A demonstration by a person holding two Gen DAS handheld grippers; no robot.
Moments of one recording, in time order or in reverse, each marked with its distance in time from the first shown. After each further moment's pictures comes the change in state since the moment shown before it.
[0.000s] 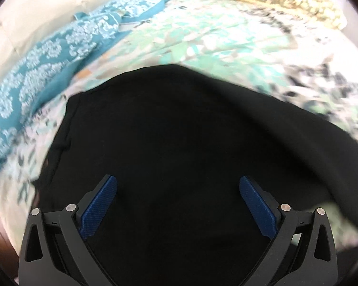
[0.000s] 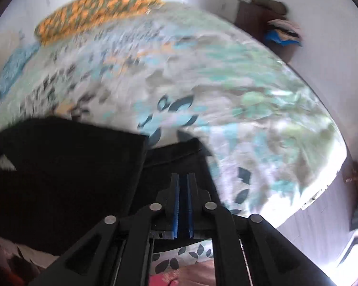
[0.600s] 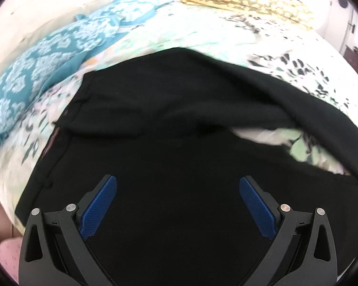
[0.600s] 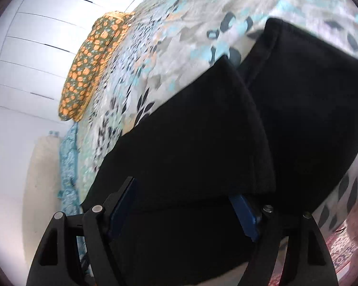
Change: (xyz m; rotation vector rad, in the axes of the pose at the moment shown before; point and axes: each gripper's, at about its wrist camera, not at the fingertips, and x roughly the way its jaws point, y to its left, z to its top) left arm -0.064 -0.003 -0.072 0.042 -0.041 -0.090; right arm 0.068 0.076 -0.048 0.591 0.141 0.457
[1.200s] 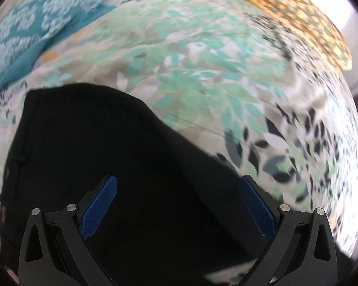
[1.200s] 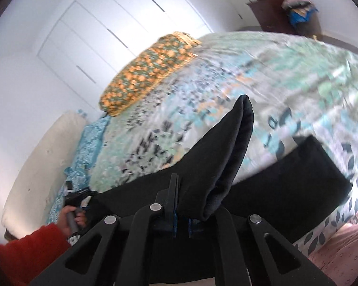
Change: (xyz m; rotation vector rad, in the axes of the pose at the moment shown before) left arm 0.111 0.005 0.157 -0.283 0.214 -0.116; right arm -0.120 0.074 0.010 -0.411 -0.180 0.184
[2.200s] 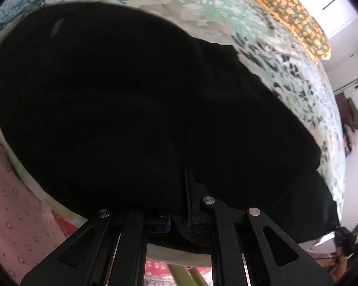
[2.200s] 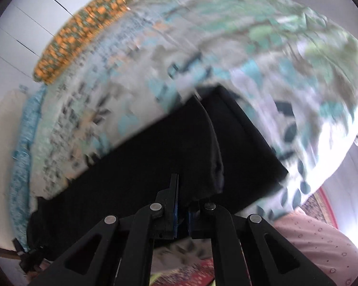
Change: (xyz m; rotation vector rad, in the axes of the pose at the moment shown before) left arm -0.099 0.097 -0.246 -0.060 0.057 -0.145; right arm 0.046 -0.139 -0.012 0.109 0.343 -0.373
